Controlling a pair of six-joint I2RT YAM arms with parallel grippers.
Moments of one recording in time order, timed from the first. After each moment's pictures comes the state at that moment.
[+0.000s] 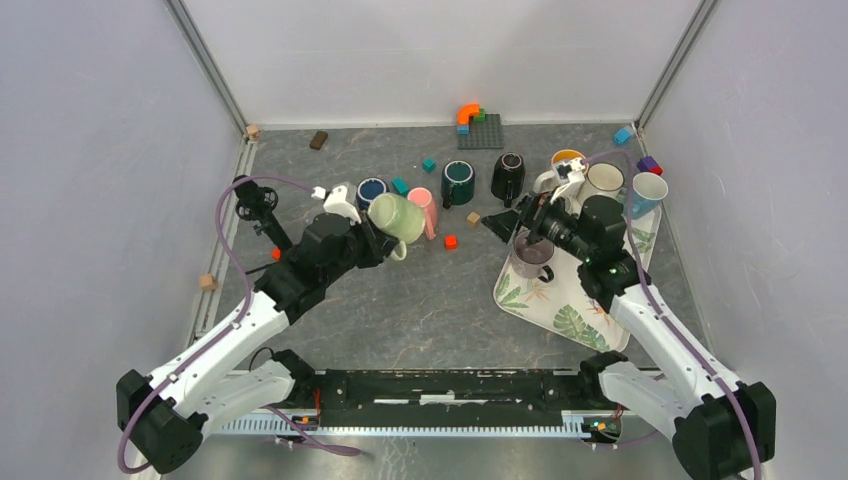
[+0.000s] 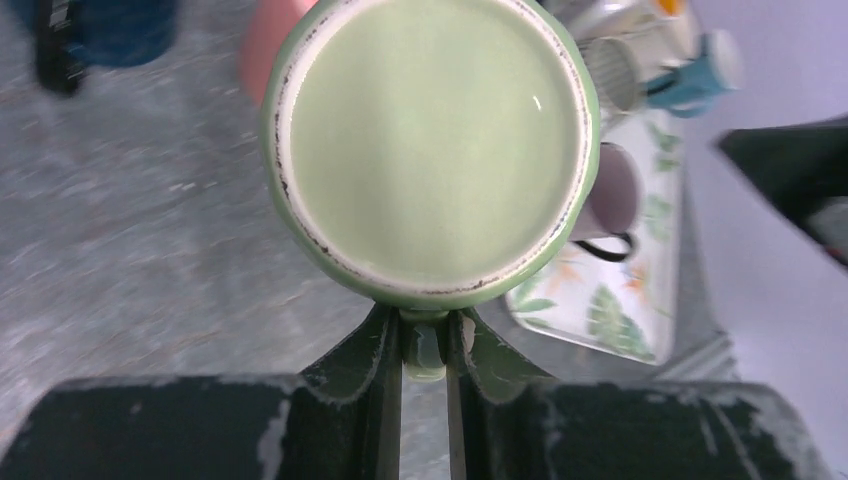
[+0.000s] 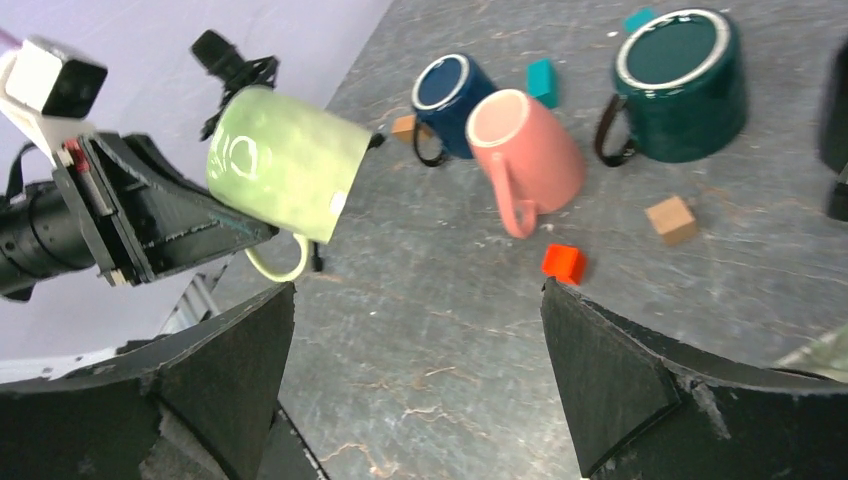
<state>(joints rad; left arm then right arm) -0.65 0.92 0.75 -0.30 -0.14 -0.71 0.32 0.95 0.69 0.10 -0.46 0.53</state>
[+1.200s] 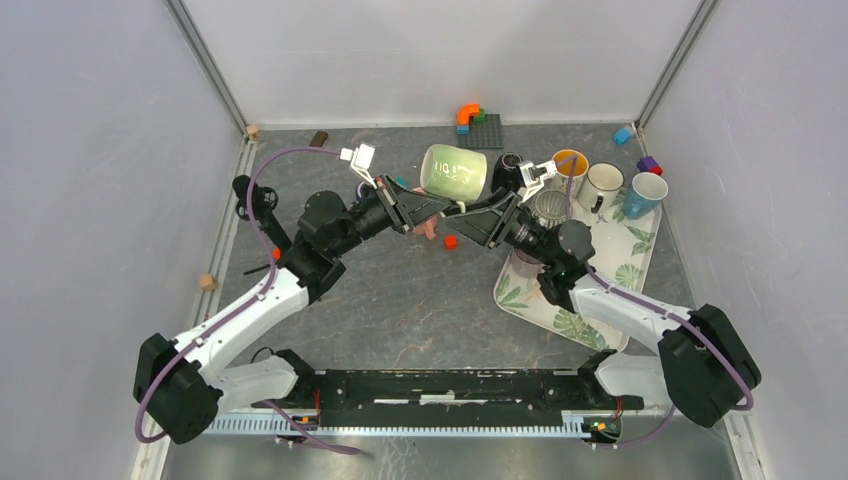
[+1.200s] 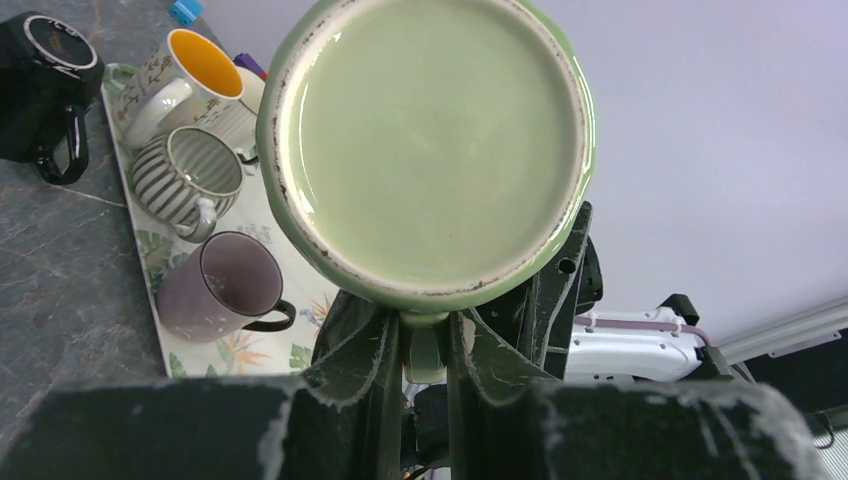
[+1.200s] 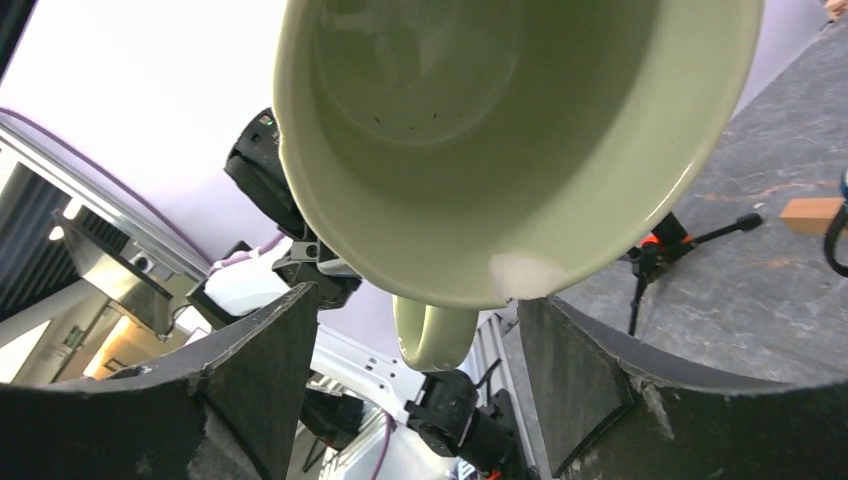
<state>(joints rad) -0.65 1.10 0.84 0.40 0.35 -0.97 0.59 1.23 0.58 1.07 -0.52 1.13</state>
